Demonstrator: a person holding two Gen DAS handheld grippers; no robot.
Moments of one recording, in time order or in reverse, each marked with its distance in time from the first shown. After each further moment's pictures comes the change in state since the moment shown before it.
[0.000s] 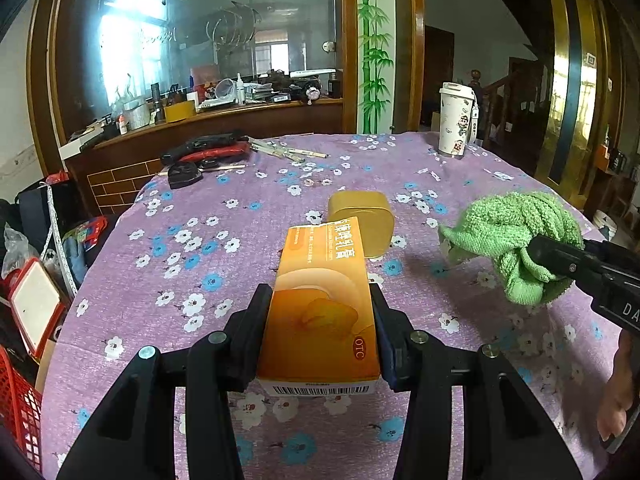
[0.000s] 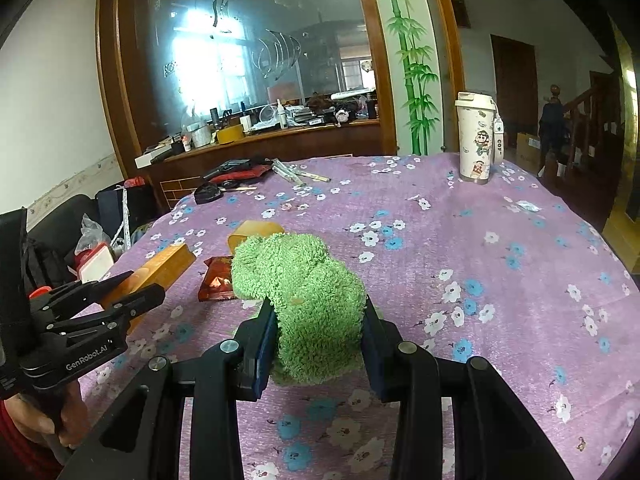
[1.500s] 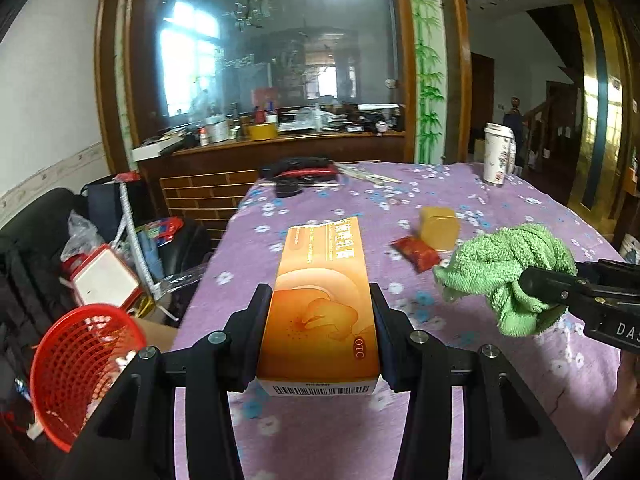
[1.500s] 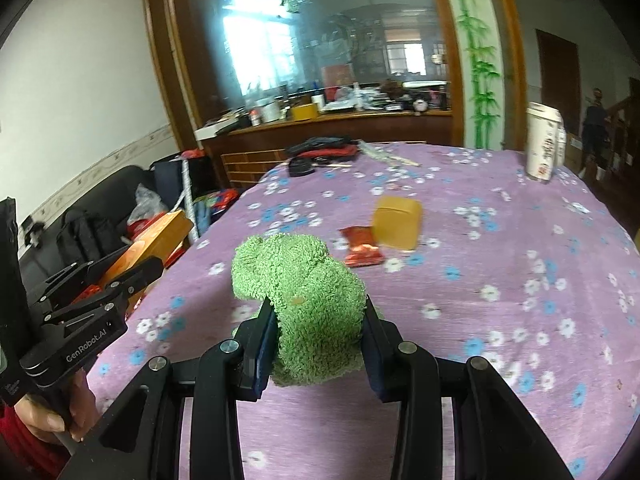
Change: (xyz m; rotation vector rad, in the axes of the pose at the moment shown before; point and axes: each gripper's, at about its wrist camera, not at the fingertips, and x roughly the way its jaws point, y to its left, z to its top) left arm -0.139 0.092 -0.039 -0.072 -0.091 0.174; right arm -0.047 0.142 -0.013 -0.082 0.086 0.164
